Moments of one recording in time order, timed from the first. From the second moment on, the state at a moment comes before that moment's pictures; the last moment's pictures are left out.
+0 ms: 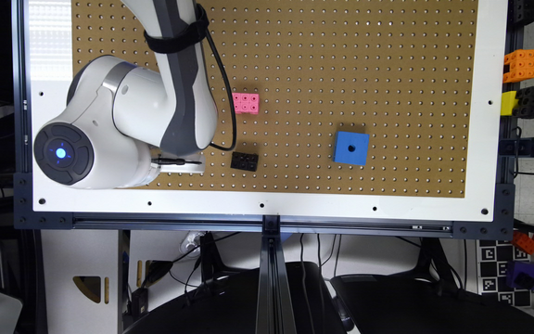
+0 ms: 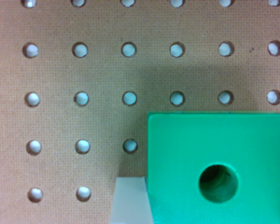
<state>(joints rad) -0.36 0.72 0.05 -1.71 -0.01 2.48 0.47</state>
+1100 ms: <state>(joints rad) -0.36 0.56 0.05 -1.71 -0.01 2.30 0.47</state>
